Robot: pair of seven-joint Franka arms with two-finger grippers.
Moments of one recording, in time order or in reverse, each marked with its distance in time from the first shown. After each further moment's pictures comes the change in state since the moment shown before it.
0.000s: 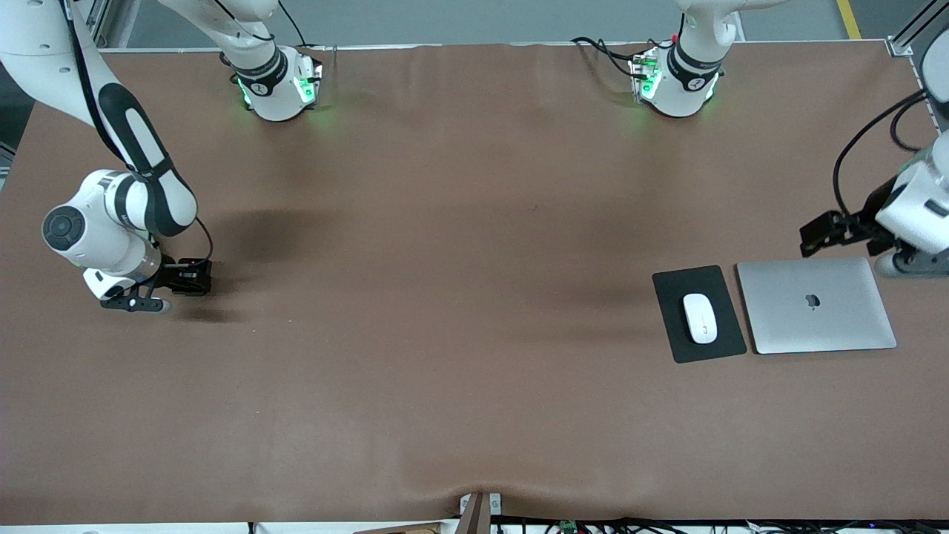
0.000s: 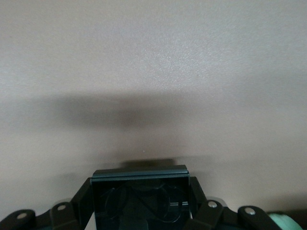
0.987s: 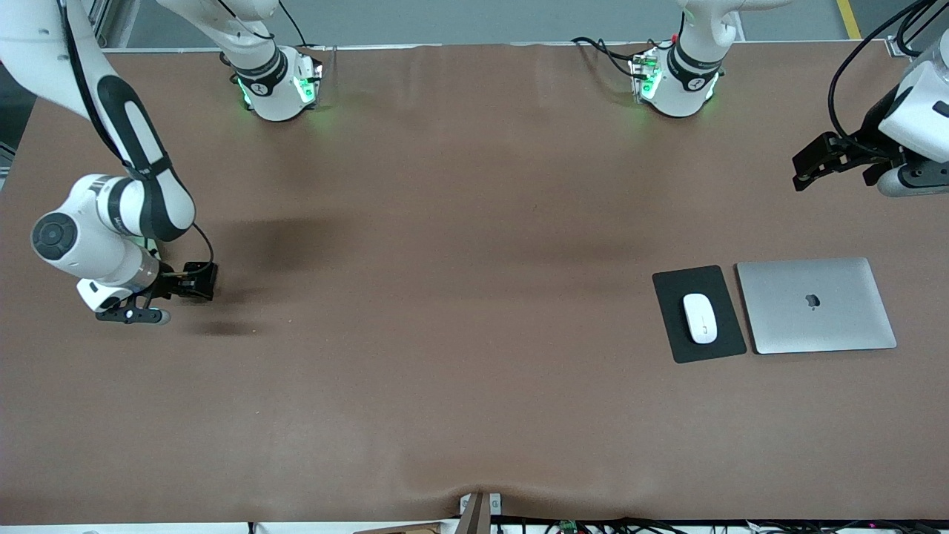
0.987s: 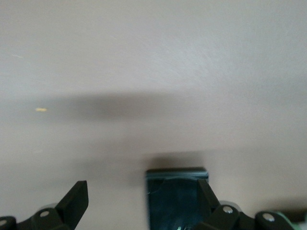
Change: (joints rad) left arm -0.071 -0.129 0.016 -0.004 -0.029 -0.152 -0.112; right arm 0.064 -0.084 0.025 0.132 0.000 -0.240 0.055
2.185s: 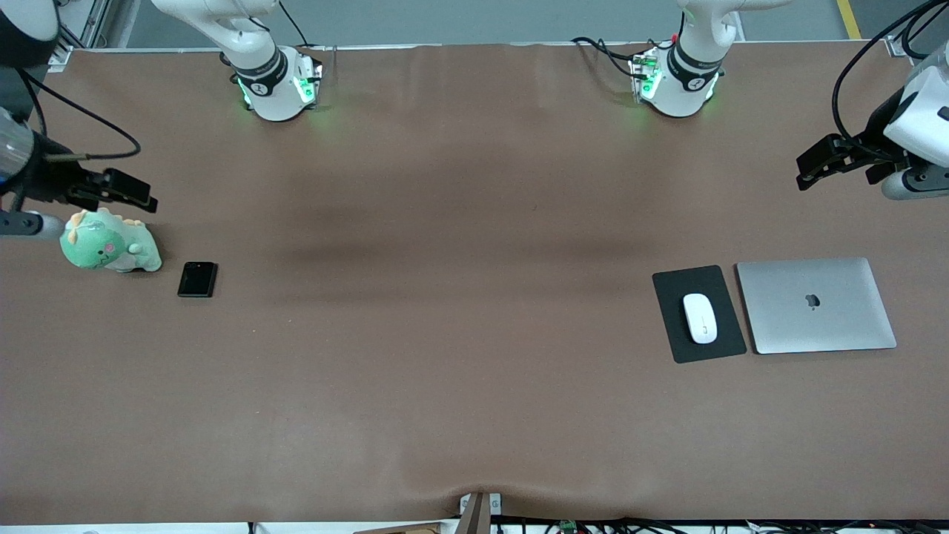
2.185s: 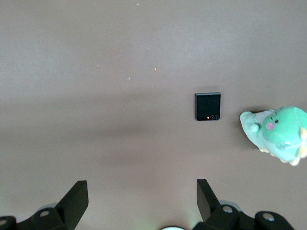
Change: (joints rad) left arm 0.004 0.005 0.005 -0.001 0.000 -0.021 0.001; right arm 0.139 -0.323 0.002 0.512 0.100 -0.912 0.130
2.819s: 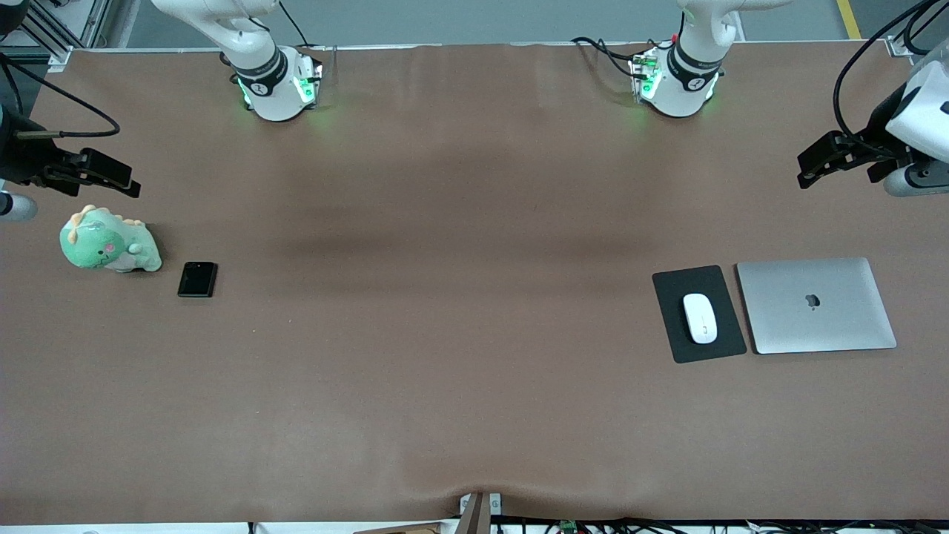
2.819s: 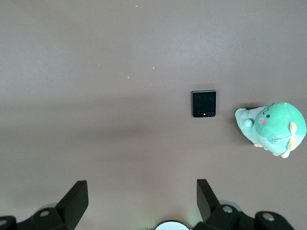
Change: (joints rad) left arm -0.001 -0.003 -0.001 0.013 0.000 -0.001 0.000; right arm -0.002 -0.009 -0.010 0.029 -0.001 -0.030 -0.002
